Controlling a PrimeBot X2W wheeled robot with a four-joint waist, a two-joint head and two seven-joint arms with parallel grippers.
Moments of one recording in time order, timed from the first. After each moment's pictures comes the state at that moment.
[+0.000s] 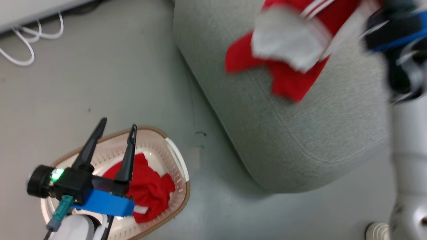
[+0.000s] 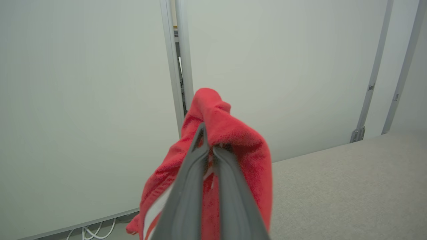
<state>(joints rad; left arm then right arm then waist) -0.15 0.31 -0.26 0.08 -0.22 -0.07 -0.24 -0.88 -0.10 -0.05 0.38 0.35 0.13 -0.02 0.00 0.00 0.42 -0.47</state>
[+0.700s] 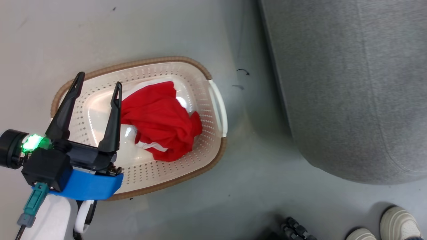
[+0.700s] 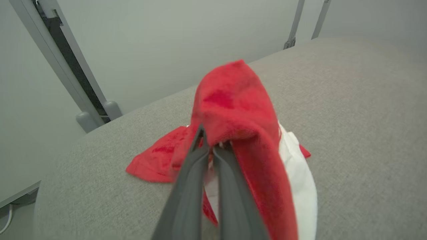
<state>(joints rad) -0.25 0.37 -0.23 -0.12 -0.19 -0.04 -0.21 -1.15 -0.32 -0.60 0.69 0.21 0.13 0.09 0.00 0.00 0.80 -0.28</state>
